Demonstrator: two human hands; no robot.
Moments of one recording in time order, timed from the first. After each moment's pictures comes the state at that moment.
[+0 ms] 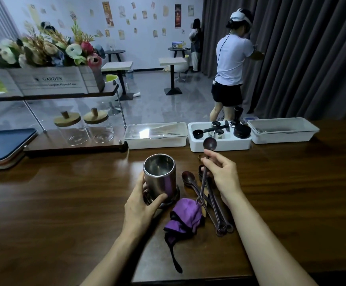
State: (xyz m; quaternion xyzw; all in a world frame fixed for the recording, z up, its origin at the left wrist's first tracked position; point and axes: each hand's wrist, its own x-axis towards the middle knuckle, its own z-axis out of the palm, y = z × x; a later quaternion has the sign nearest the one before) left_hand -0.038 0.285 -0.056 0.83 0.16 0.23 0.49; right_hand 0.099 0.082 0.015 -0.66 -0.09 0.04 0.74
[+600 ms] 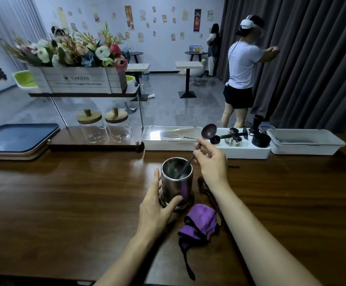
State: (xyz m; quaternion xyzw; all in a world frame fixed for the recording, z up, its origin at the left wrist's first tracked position) left_hand -0.042 0.283 -0.048 0.81 0.15 0.27 0.49; right_hand 0.100 0.162 0.040 -0.68 -0.17 -0.01 0.71
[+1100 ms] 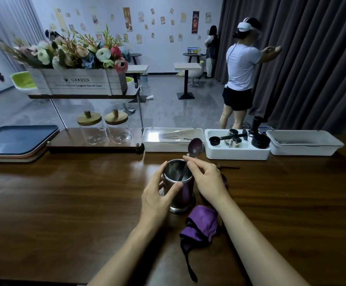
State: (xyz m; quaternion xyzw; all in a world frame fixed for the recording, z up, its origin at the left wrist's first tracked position) left_hand -0.024 0.286 -0.023 0.77 0.11 0.30 0.56; right_hand 0.081 0.152 0.023 -0.76 -0.26 0.03 0.59
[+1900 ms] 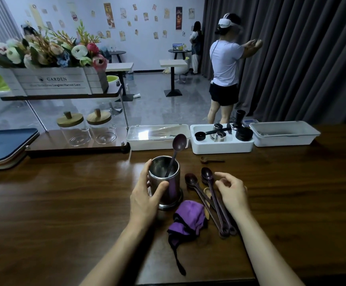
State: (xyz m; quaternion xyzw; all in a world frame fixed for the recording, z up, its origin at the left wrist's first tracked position) left_hand -0.020 0.283 -0.035 0.80 0.15 0.29 0.51; right_hand 0.095 0.052 -0.036 -0.85 -0.05 -0.01 0.53
